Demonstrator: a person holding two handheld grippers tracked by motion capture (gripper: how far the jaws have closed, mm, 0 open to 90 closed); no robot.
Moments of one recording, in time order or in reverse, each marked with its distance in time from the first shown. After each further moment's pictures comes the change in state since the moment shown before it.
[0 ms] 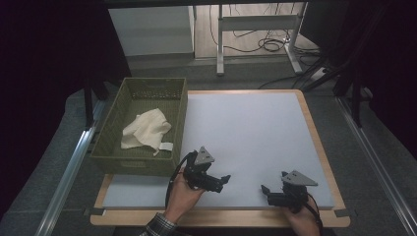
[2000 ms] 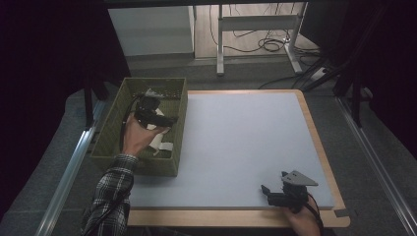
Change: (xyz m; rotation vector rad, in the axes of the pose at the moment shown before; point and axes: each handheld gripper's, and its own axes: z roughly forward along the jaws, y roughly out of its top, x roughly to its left) left arm 0.194 0.053 -0.077 0.100 0.283 -0.158; right arm 0.000 0.000 0.000 -0.001 0.004 0.000
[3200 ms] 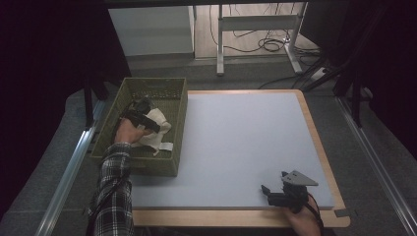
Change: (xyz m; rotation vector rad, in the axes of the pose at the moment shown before) left arm 0.081 -0.036 0.079 0.507 0.130 -0.146; right arm 0.000 0.000 0.000 0.000 0.003 -0.002
